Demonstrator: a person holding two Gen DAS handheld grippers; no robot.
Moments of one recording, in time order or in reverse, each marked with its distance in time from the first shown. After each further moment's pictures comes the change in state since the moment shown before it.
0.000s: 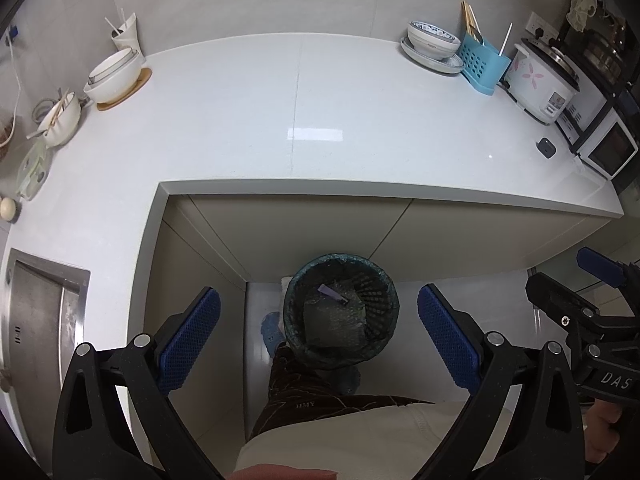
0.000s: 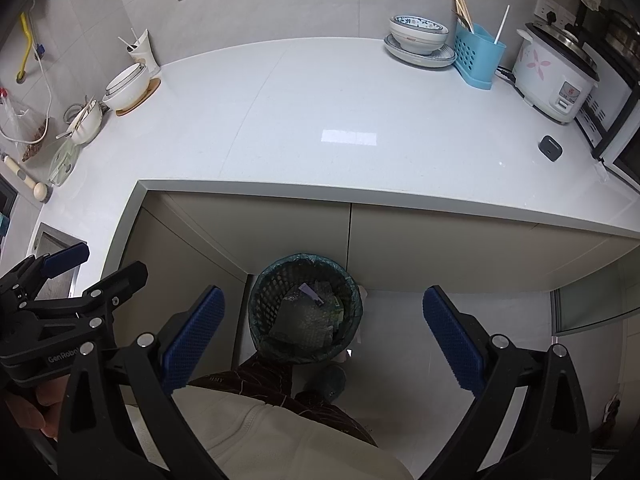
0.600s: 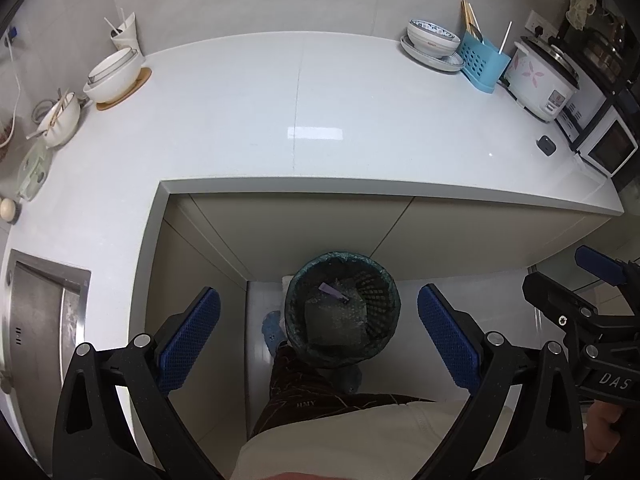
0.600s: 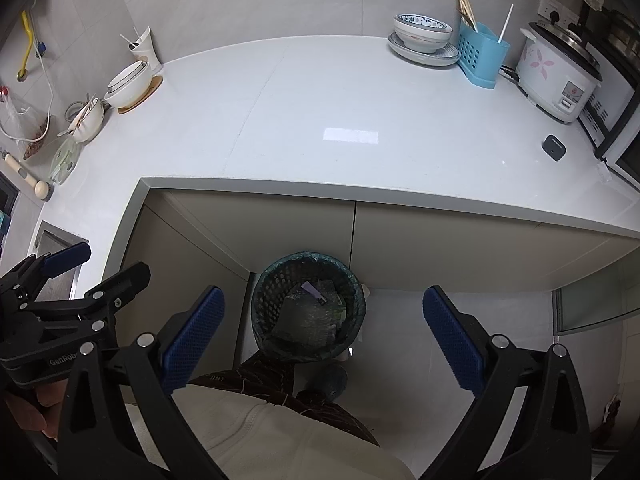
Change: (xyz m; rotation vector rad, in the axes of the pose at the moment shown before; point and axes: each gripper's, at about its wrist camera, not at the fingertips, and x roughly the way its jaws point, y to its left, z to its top) left arm 0.000 0.002 -0.002 0.006 0.003 -0.002; right arm 0.002 0.010 -0.003 0.001 0.005 0.001
